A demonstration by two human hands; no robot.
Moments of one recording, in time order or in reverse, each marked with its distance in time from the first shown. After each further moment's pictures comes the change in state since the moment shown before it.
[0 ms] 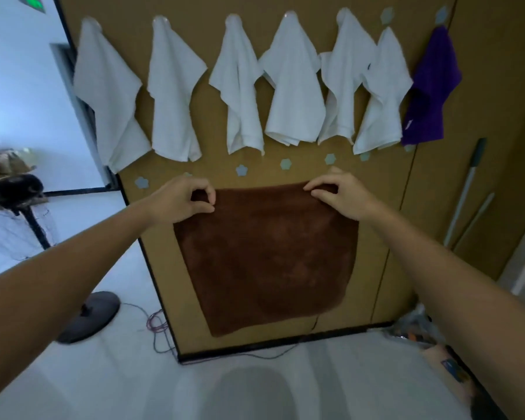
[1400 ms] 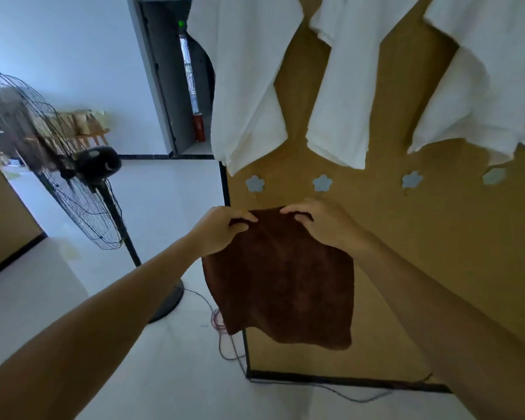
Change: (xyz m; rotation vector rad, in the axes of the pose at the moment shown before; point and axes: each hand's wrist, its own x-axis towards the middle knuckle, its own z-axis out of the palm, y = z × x) left_hand 0.038 -0.433 -0.017 -0.059 0.030 -0.335; right_hand 0.333 -0.068 0.417 -0.030 -0.267 -0.162
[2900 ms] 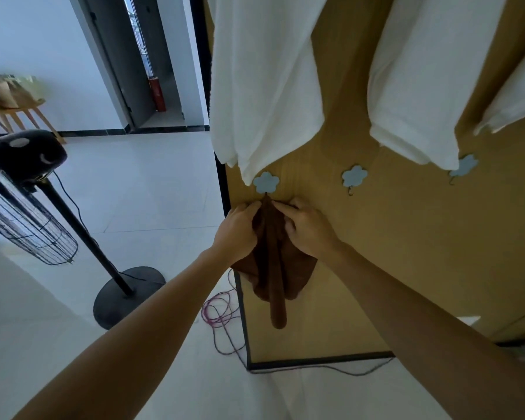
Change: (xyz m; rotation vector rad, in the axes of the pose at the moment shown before) left_hand 0.117 -0.106 0.075 0.073 0.054 0.007; right_hand 0.102 0.060 0.137 -0.135 0.214 0.045
